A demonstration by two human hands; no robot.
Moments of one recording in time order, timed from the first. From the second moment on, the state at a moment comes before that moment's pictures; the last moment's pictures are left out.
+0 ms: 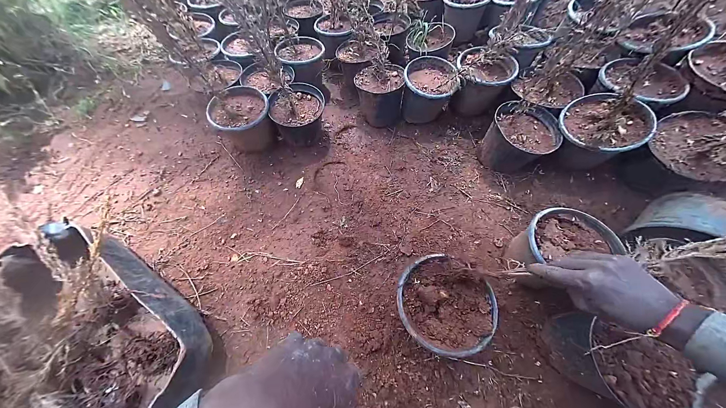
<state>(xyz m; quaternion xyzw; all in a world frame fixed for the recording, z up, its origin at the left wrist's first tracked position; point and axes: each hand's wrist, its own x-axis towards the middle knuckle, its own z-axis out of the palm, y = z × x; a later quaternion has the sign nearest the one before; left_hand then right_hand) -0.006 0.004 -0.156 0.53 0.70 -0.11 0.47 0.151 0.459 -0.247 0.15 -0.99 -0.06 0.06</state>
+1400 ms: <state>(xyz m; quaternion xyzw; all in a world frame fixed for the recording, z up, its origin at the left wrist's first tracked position) -0.003 0.003 -0.159 0.52 0.70 -0.13 0.47 0.150 0.453 -0.270 0.09 -0.99 -0.05 -0.01</state>
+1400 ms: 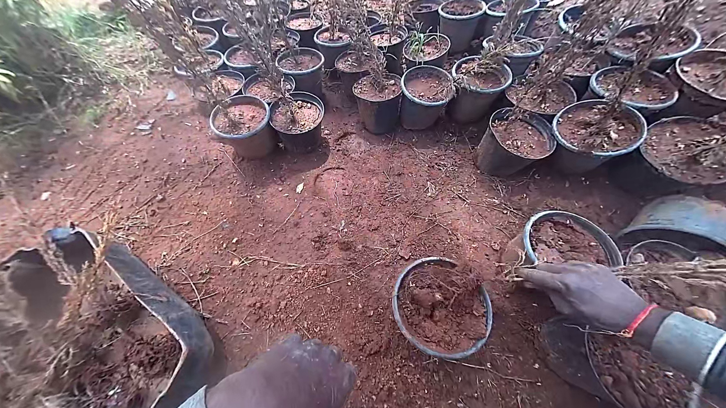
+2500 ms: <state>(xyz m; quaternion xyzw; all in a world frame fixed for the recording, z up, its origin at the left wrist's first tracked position) -0.003 0.009 -0.160 0.52 0.70 -0.14 0.47 0.145 0.448 -0.253 0.11 -0.99 0.00 0.11</state>
